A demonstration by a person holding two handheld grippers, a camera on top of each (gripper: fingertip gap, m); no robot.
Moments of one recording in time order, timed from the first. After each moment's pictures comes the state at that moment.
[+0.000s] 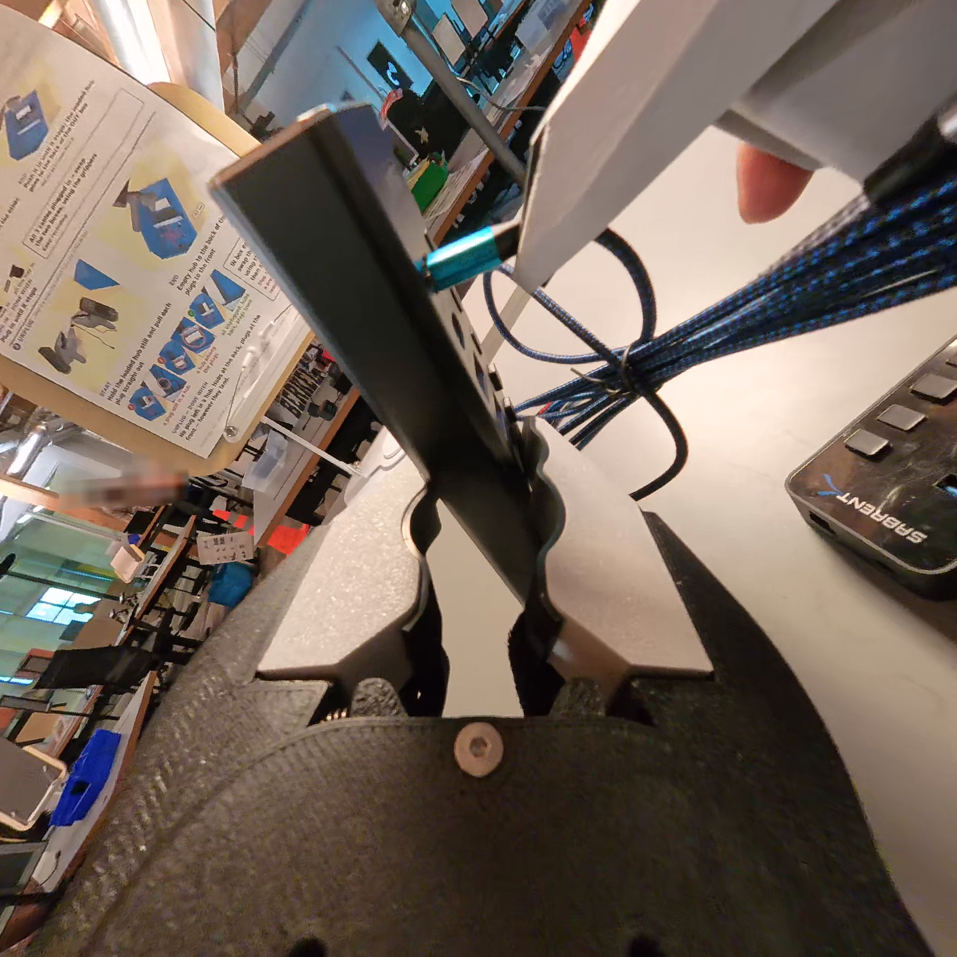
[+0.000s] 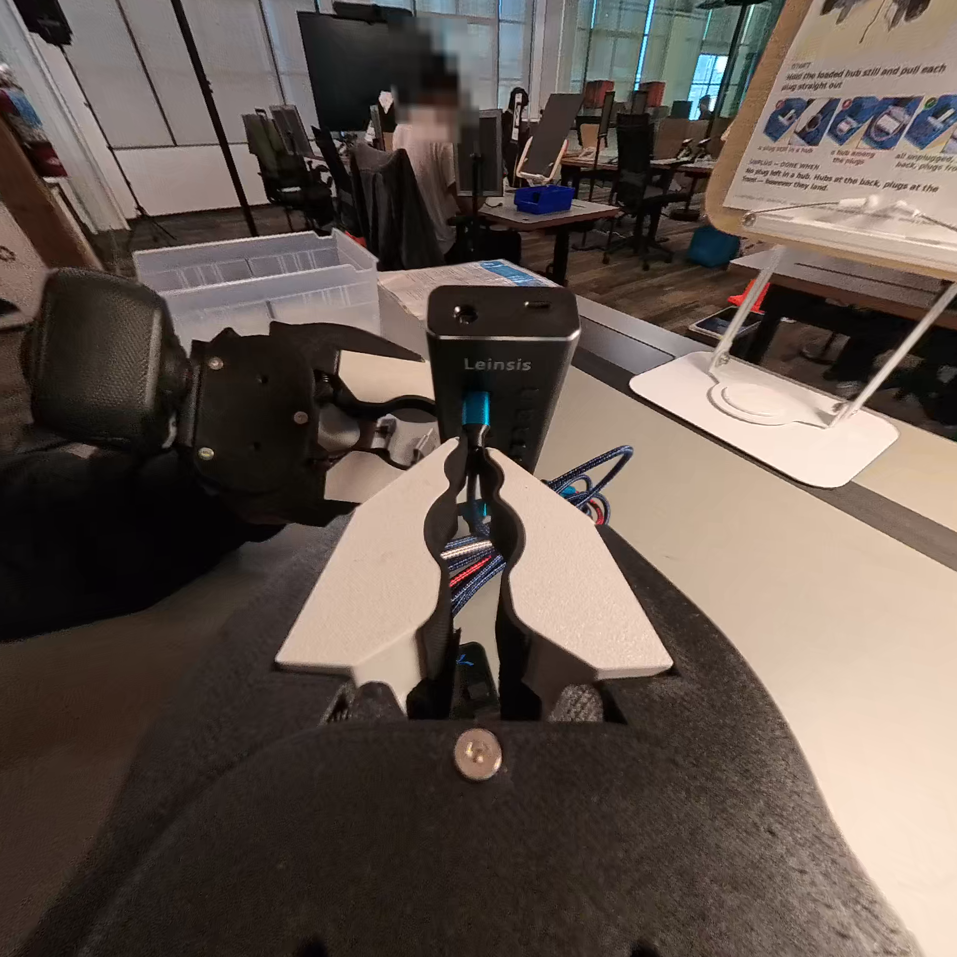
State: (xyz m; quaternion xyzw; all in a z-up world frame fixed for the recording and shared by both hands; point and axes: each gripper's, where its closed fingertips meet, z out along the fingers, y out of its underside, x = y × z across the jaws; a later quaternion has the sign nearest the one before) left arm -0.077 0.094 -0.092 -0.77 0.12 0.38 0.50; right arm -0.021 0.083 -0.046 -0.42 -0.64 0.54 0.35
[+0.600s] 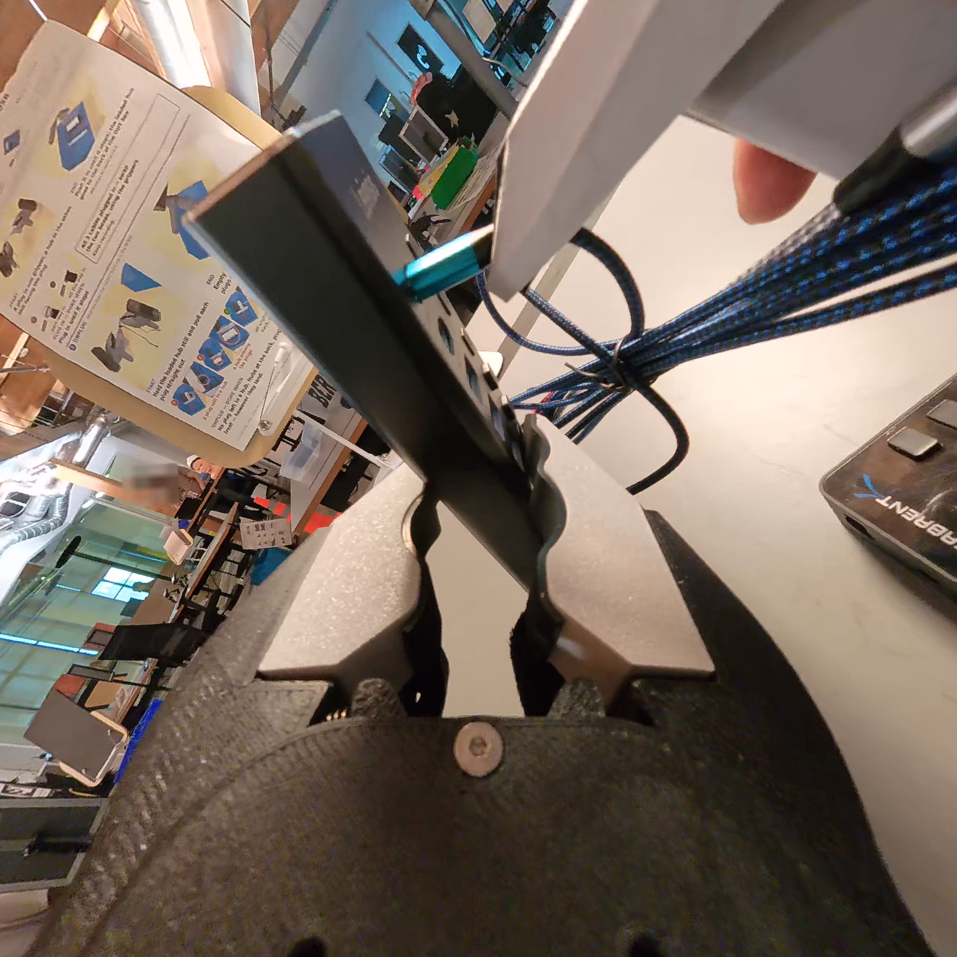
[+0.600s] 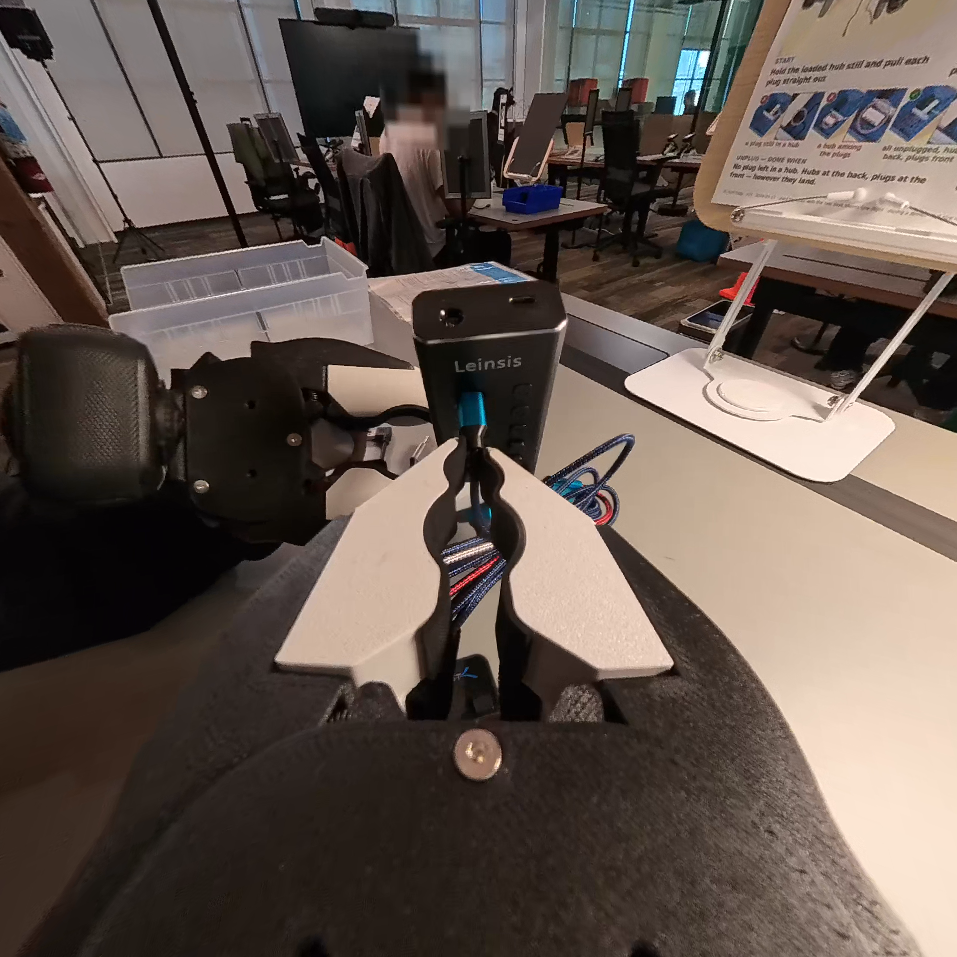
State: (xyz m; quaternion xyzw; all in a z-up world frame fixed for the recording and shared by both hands) left arm -0.081 0.093 -0.088 -0.76 0.11 0.42 0.49; right arm -0.027 0.083 -0.044 -0.43 -0.63 0.54 0.35
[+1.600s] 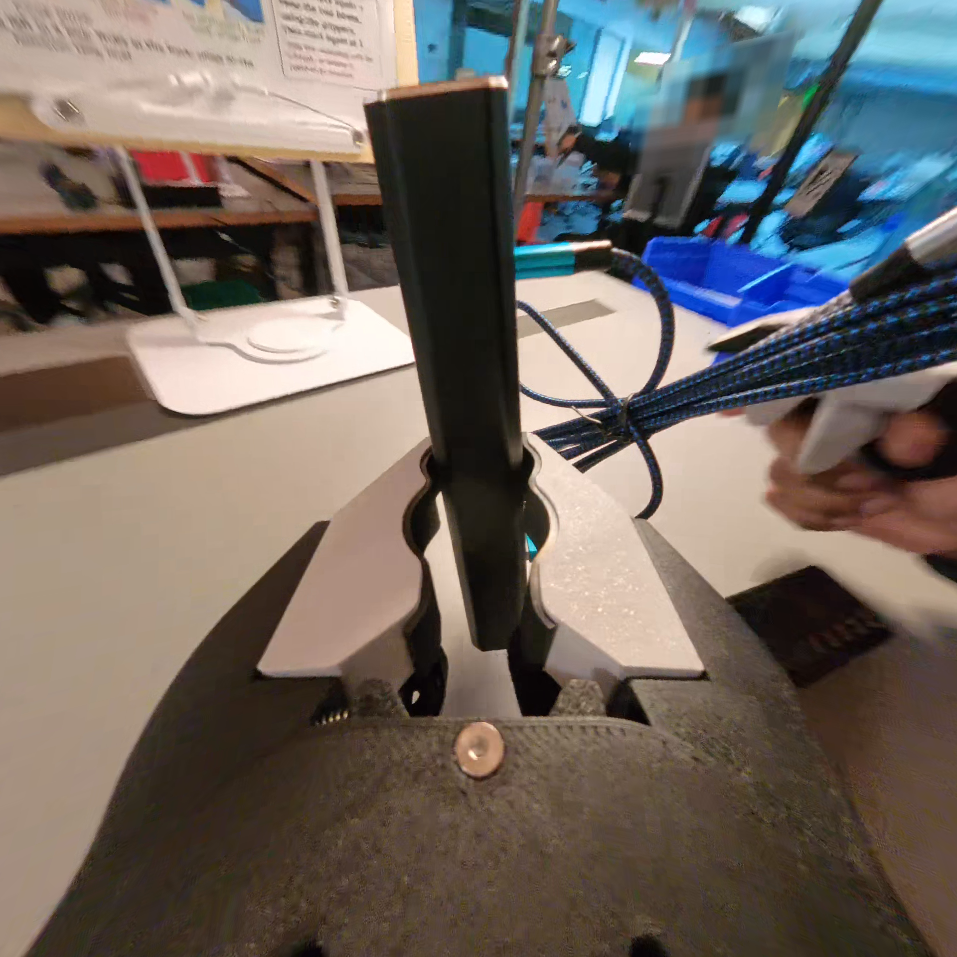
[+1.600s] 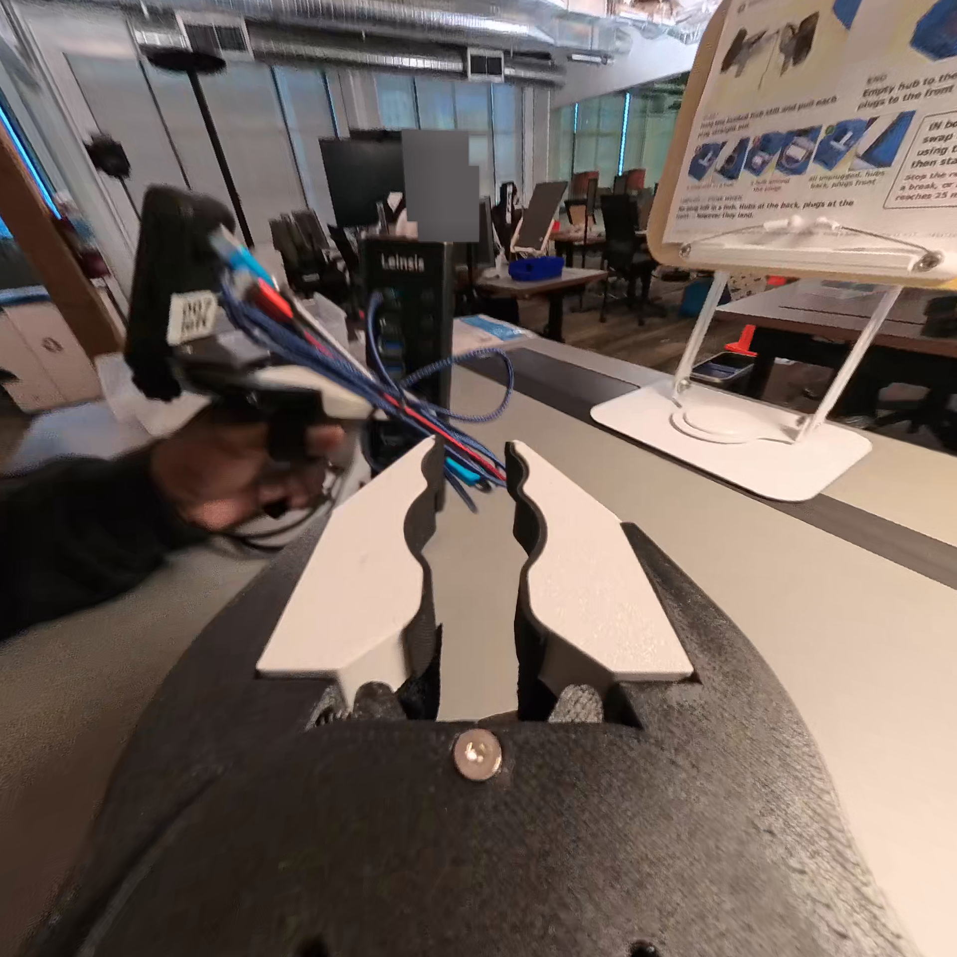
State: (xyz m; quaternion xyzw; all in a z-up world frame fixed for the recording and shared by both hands) left arm -0.129 0.075 -0.090 -0.75 -0.16 0.04 0.64; right arm -0.049 0.134 -0.058 -0.41 -0.59 0.60 0.36
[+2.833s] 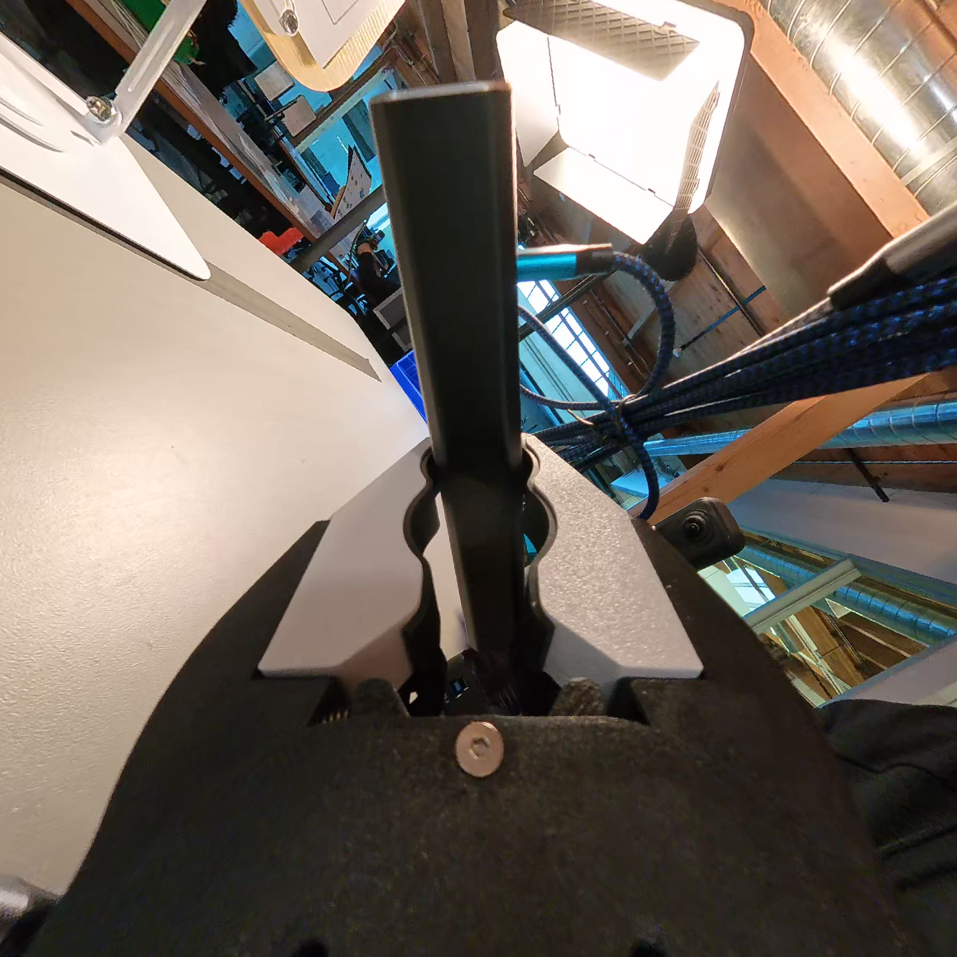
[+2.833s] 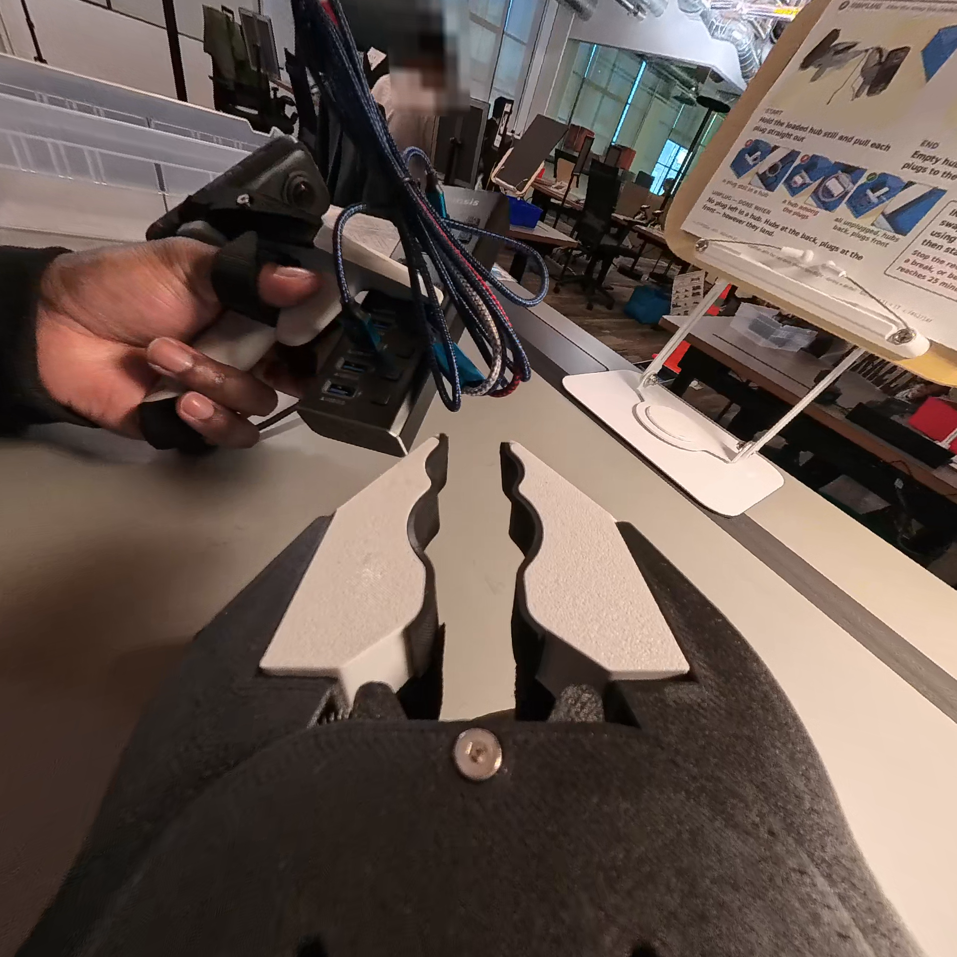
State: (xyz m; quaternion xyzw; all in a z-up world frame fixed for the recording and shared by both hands) left arm -0.117 0.077 -0.085 -0.56 -0.29 -0.37 0.68; right arm -0.054 0.117 -0.094 -0.34 -0.67 0.48 0.45
